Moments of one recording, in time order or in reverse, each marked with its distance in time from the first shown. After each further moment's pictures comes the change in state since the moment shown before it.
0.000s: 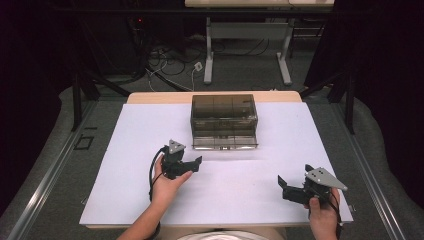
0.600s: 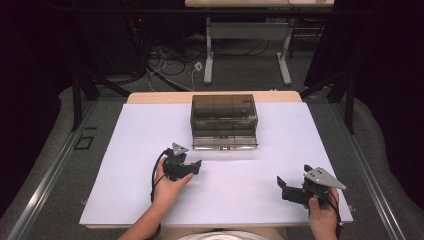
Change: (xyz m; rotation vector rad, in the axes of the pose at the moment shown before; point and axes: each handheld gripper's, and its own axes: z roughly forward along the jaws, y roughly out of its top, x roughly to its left) left arm -0.002 -0.008 0.010 0.067 0.034 0.030; right arm 0.000 -0.001 0.001 0.019 0.007 -0.019
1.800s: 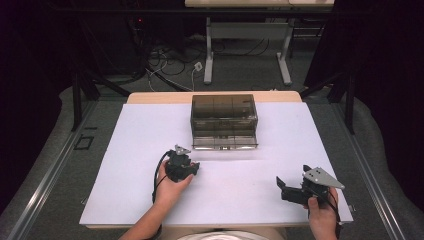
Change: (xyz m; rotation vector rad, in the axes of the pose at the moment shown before) left arm -0.002 -0.002 0.006 0.089 -0.020 -0.022; right arm 0.001 -0.001 0.002 0.012 0.009 -0.005
